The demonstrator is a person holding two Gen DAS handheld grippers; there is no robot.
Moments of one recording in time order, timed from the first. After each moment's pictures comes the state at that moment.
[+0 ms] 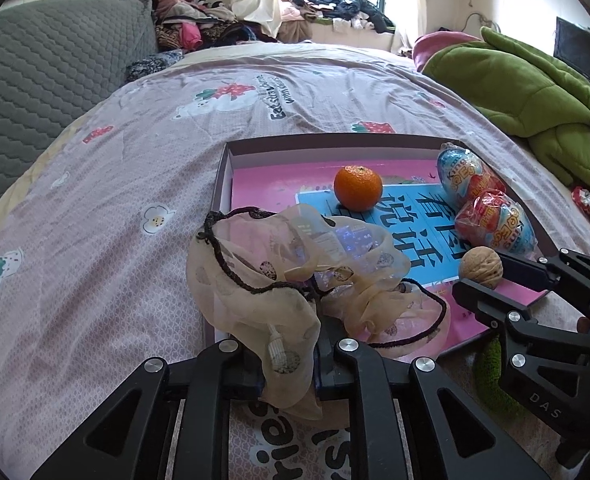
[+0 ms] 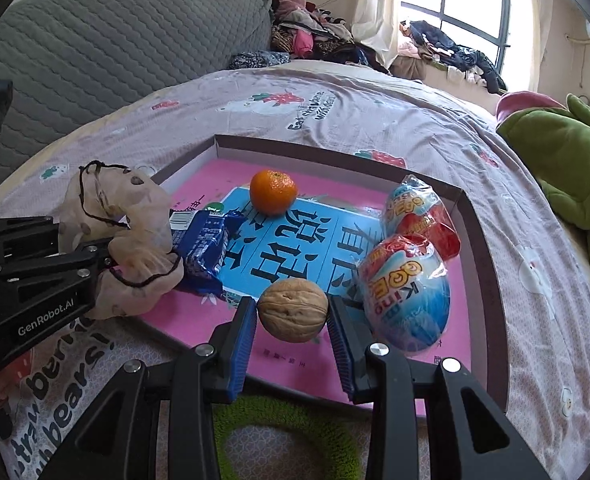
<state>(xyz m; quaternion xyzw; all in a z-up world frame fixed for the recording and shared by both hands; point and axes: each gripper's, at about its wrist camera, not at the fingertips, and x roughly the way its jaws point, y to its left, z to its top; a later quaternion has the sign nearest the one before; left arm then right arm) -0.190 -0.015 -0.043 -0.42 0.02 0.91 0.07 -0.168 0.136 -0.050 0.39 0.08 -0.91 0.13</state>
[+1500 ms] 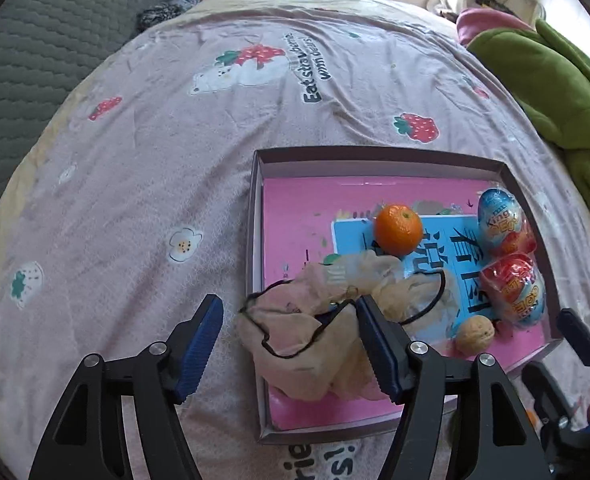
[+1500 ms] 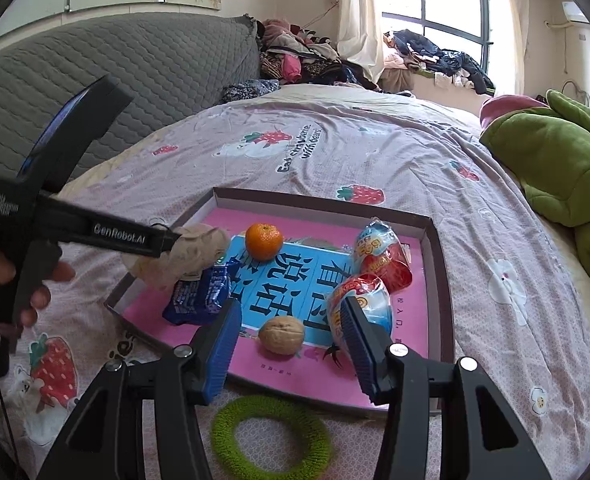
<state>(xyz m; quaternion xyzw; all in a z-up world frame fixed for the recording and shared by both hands) -0.266 -0.023 0.000 -0.54 0.01 0.84 0.02 -0.154 0.158 0.004 0.36 0.03 -0.92 0.13</state>
